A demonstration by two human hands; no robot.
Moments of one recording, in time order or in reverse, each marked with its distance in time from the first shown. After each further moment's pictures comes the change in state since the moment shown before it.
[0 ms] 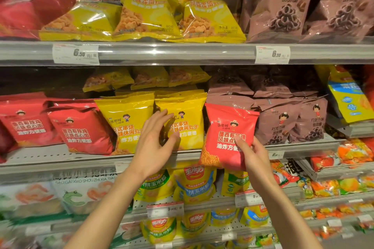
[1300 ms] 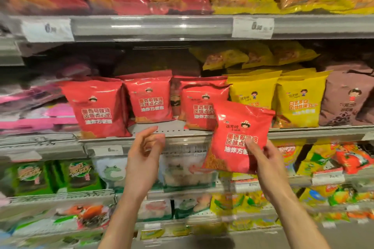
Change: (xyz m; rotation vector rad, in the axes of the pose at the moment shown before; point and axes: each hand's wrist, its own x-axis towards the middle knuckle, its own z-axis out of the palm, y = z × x) left_hand -0.123 -0.191 -0.259 -0.531 0.215 -0.426; right_hand -0.146 0.076 0.289 -0.025 -0.010 -0.033
